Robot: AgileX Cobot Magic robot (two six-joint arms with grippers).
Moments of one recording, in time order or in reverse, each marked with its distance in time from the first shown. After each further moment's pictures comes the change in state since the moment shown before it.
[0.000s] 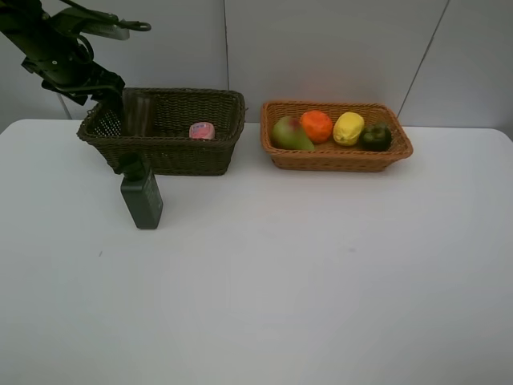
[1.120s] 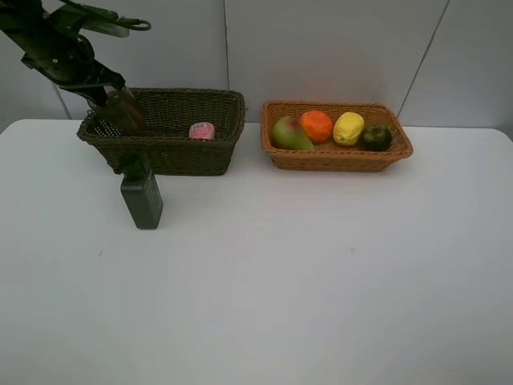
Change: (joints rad) left arm 0.000 0.000 0.000 0.013 -0.042 0.000; right arm 0.000 0.000 0.000 0.000 0.000 0.000
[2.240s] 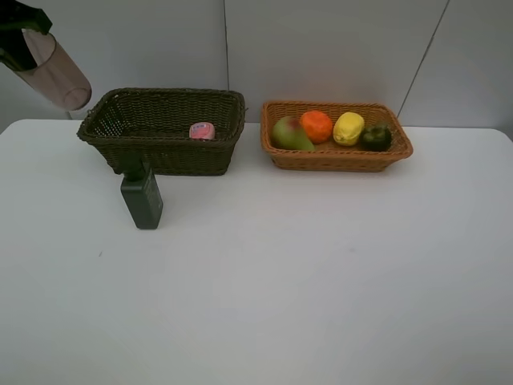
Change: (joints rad) left arm 0.093 -0.274 0.000 0.012 0.360 -0.090; right arm 0.000 0.000 0.000 0.000 0.000 0.000
